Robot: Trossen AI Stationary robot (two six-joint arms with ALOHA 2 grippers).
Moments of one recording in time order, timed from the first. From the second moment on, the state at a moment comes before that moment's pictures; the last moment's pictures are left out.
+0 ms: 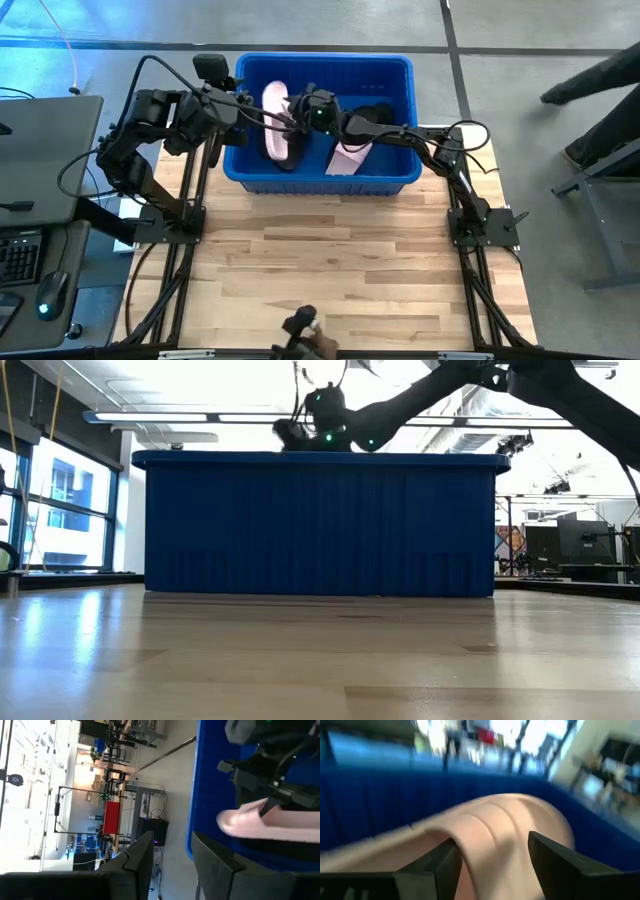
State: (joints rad) left arm 0.14 1.58 2.34 -1.49 -1.04 0.65; right arm -0.45 2.23 1.83 0.24 0.09 -0.33
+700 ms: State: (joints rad) left arm 0.14 1.58 2.34 -1.55 -1.03 0.59; right arm -0.49 2.24 1.83 0.20 -0.12 -0.10
